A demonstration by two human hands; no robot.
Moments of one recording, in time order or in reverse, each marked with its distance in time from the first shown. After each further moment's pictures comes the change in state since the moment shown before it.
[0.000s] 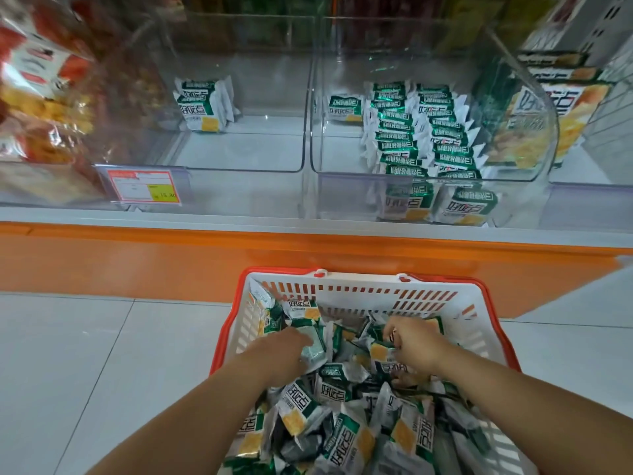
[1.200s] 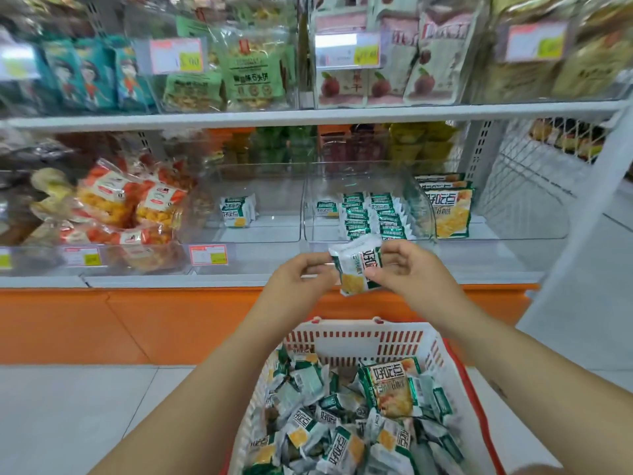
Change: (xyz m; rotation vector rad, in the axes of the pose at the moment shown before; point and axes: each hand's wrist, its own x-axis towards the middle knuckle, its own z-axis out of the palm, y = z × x) left_hand -0.189 0.122 -0.105 -0.959 0.768 0.332; right_hand -0.209 -0.098 -0.122 0.836 0.678 -0.407
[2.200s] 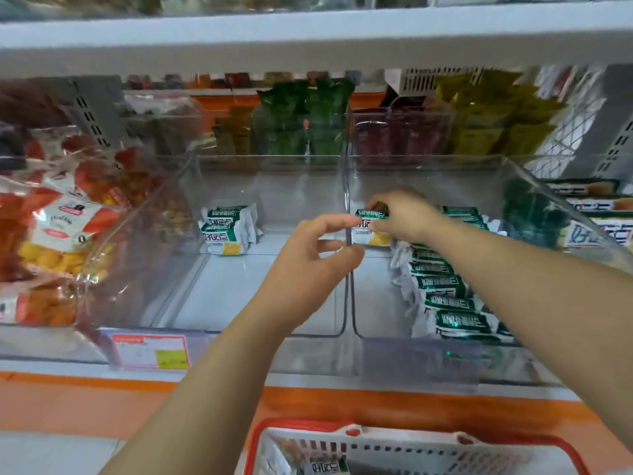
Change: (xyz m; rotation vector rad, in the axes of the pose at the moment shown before) left_hand 0.237 -0.062 -0.050 -0.060 0.004 0.096; right_hand 0.367 0.069 0.059 -0.952 -0.124 -0.187
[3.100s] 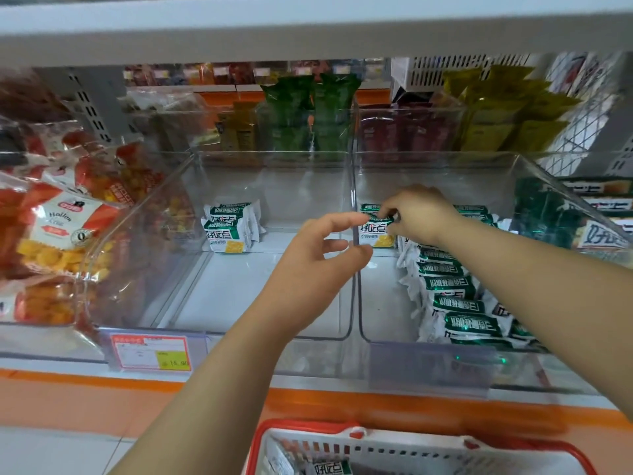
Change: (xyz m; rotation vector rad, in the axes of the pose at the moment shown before) left_hand -0.002 -0.002 0.000 -0.003 -0.002 0.029; right_hand 0.006 0.016 0.004 -0.222 0.010 -0.054
